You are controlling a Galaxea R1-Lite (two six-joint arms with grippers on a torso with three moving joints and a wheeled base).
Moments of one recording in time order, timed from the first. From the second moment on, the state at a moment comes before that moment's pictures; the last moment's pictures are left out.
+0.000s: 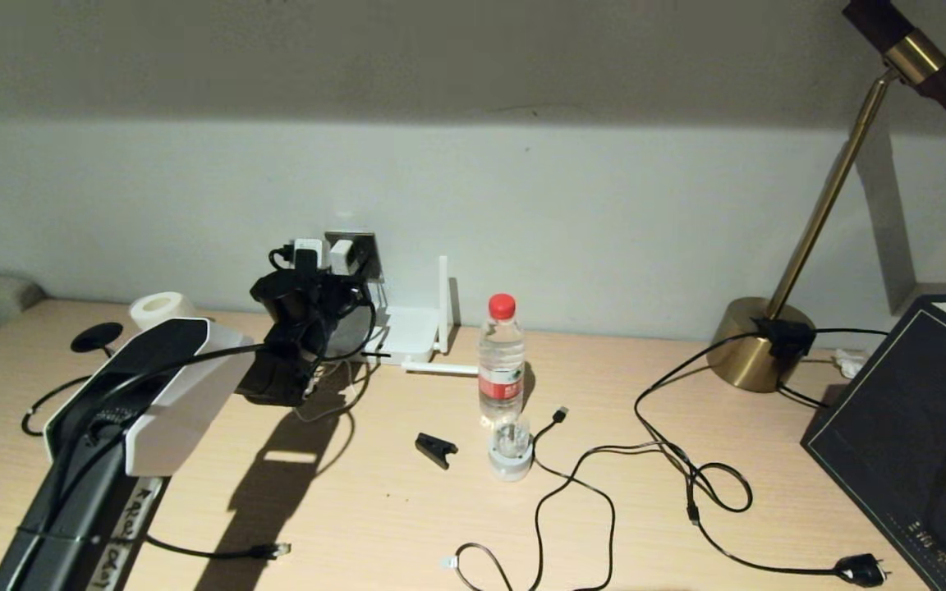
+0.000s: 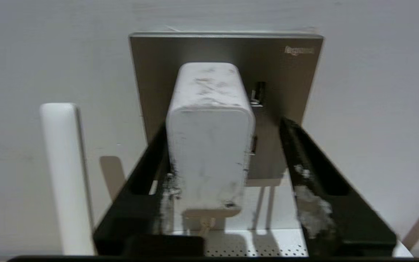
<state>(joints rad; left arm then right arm) -0.14 2.66 -1.80 -1.16 -0.02 0.04 0.00 0.00 0.00 -0.09 0.01 -0.01</state>
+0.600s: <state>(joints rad) -0.16 2.65 -1.79 -1.18 0.00 0.04 0.00 0.00 0.00 -0.09 0.01 -0.01</state>
